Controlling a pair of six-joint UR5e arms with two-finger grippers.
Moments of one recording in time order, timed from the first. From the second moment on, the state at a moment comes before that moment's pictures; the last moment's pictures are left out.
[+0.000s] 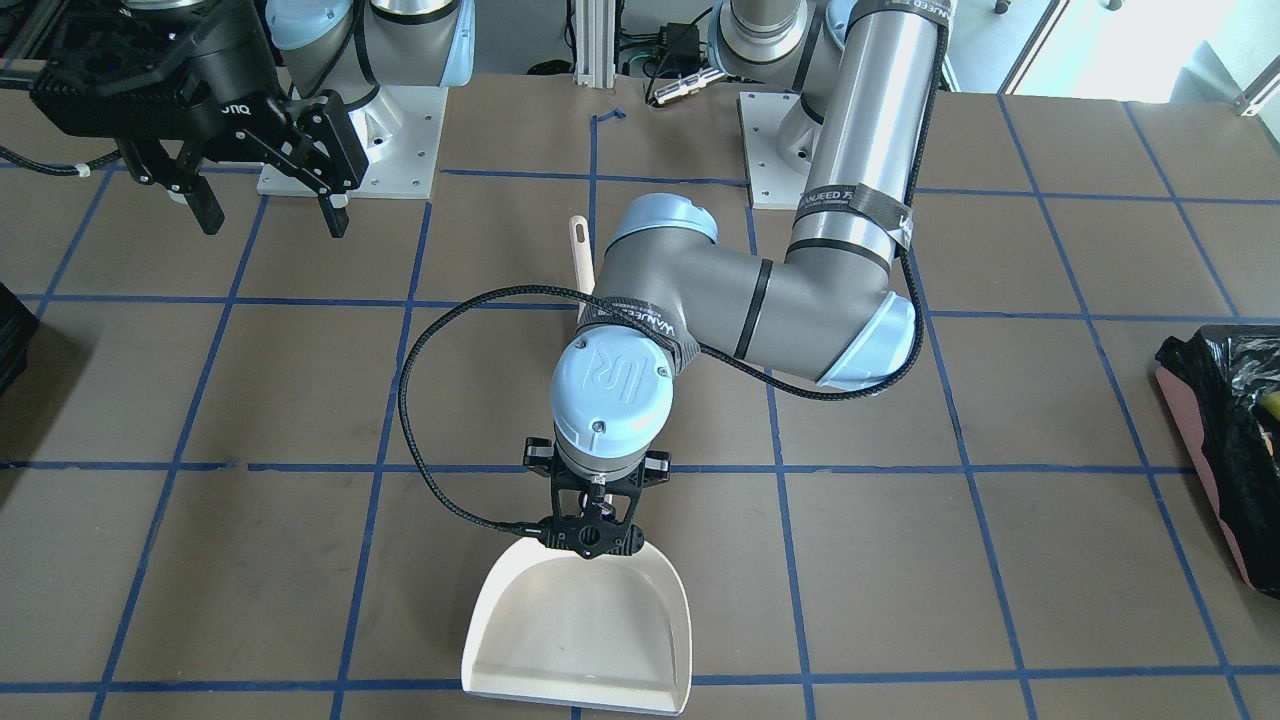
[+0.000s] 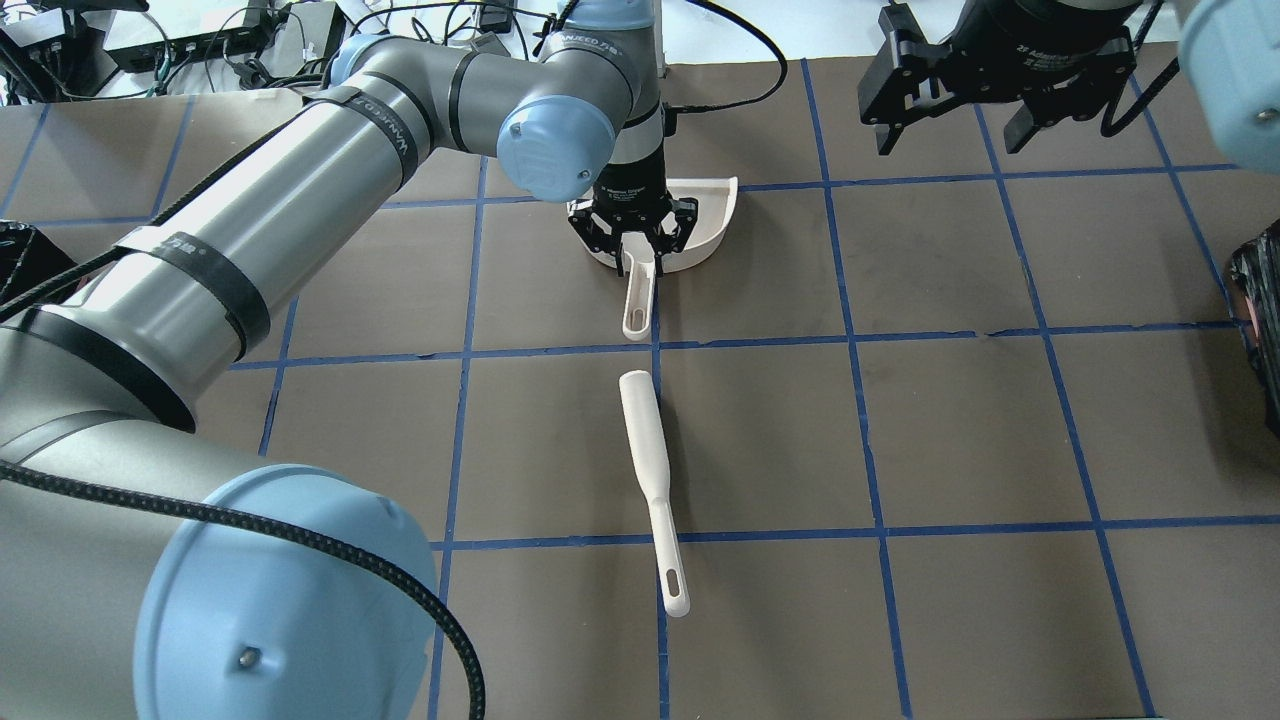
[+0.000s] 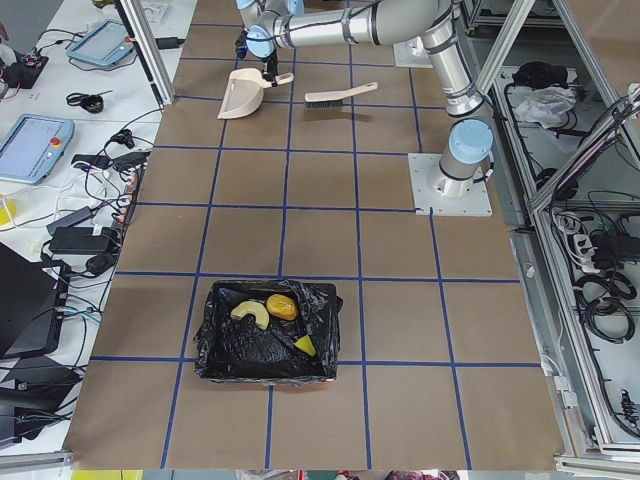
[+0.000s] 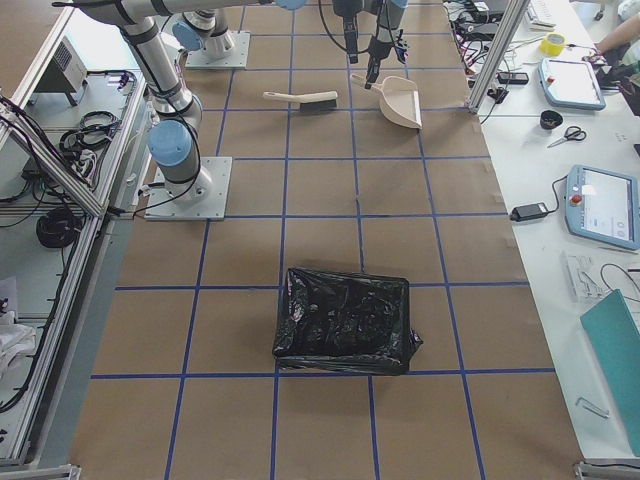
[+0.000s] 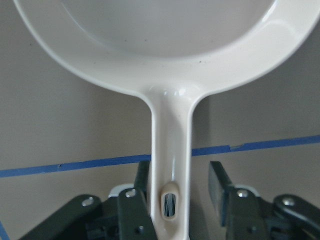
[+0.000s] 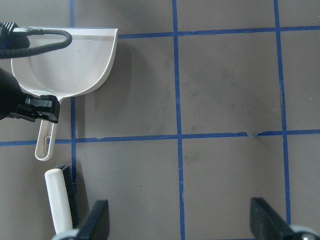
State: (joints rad) left arm -1.89 -2.22 -1.24 -1.41 1.49 -0.22; right arm 1.60 -1.62 1.51 -1.66 -1.56 0.06
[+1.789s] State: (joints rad) left arm -1.73 -1.89 -1.43 -1.49 1.66 -0.07; right arm 1.60 -1.62 1.51 -1.66 -1.56 0.06
